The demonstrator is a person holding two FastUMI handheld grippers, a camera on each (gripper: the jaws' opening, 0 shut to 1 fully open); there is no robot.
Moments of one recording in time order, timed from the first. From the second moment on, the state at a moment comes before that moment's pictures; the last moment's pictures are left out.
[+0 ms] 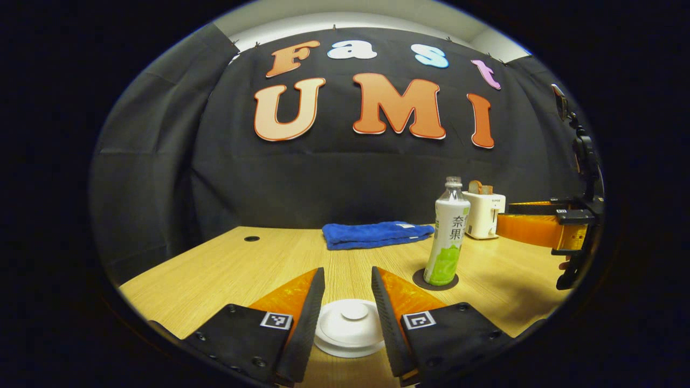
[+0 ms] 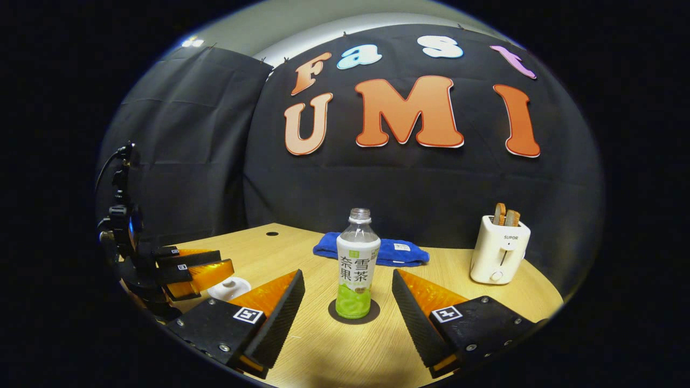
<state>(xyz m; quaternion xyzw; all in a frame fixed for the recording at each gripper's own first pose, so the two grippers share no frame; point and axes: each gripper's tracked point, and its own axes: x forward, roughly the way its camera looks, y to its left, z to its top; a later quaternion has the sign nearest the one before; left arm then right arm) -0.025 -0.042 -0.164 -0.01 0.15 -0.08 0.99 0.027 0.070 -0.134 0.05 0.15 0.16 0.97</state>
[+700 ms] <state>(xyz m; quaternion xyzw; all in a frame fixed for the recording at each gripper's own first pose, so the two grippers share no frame) -0.009 -0.041 -0.065 -0.03 0.05 -0.04 1.00 0.016 0.041 -0.086 0.05 0.08 0.09 0.99</state>
